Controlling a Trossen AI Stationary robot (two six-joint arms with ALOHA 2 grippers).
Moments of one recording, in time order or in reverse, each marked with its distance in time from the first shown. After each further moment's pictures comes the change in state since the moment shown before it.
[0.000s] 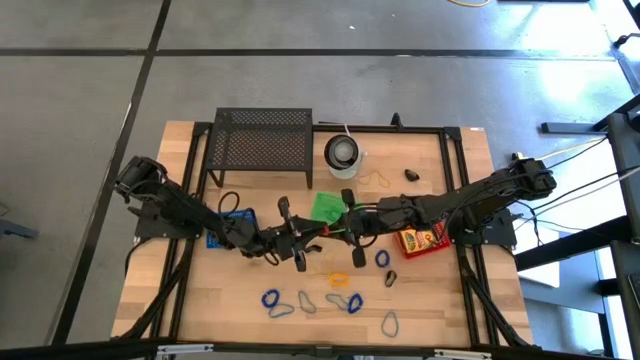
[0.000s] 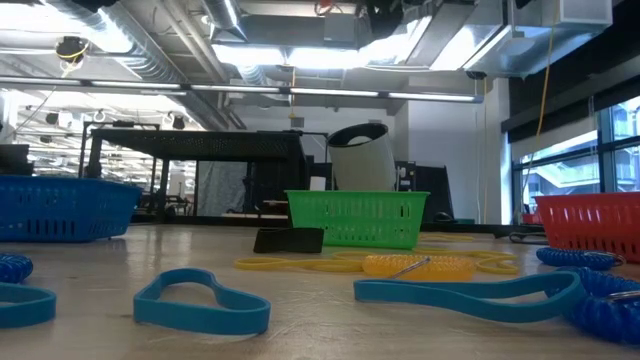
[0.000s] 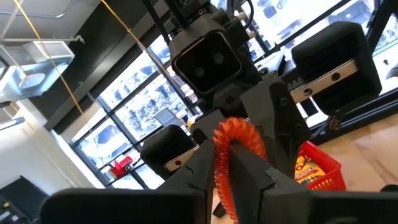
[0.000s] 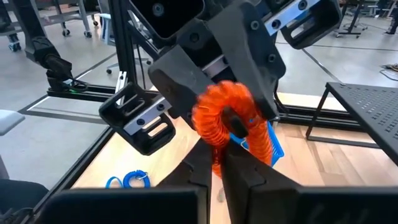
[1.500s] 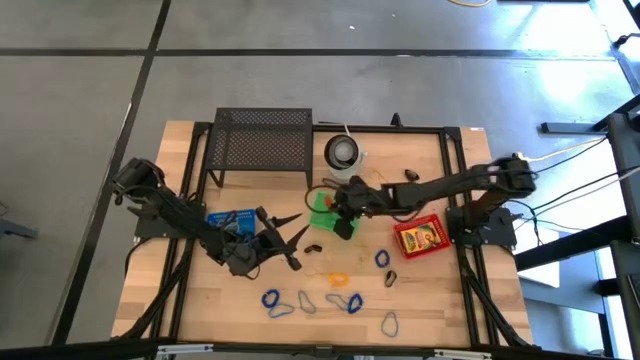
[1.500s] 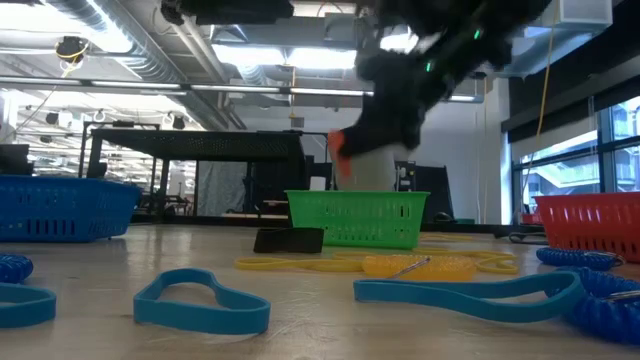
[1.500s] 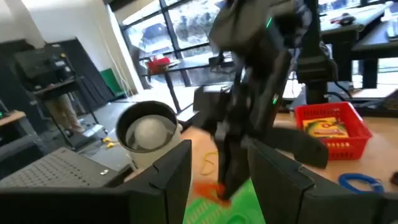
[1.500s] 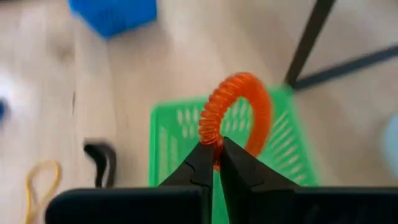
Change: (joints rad) left arm -0.144 -0.015 0.001 -0.319 -0.557 -0.607; right arm -0.214 0.168 0.001 -0.381 0.071 0.333
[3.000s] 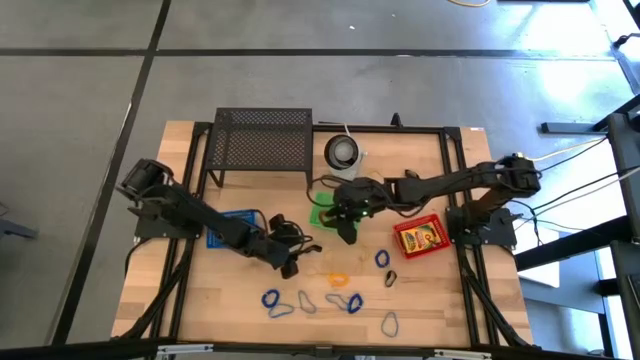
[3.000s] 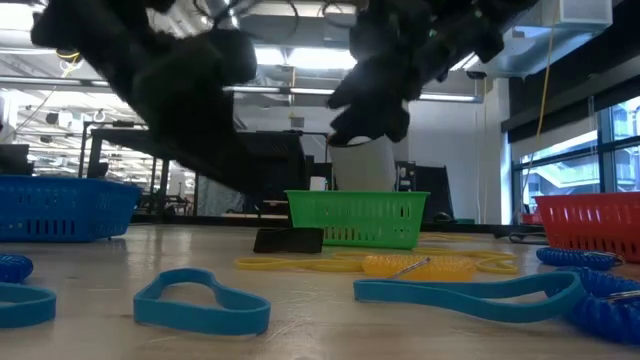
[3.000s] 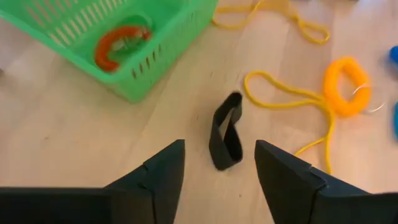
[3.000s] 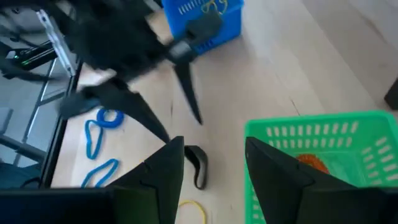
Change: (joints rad) left arm 0.171 0.092 -0.001 -0.682 0.770 -0.730; right arm 0.002 -0.072 0.039 0.011 -0.278 0.063
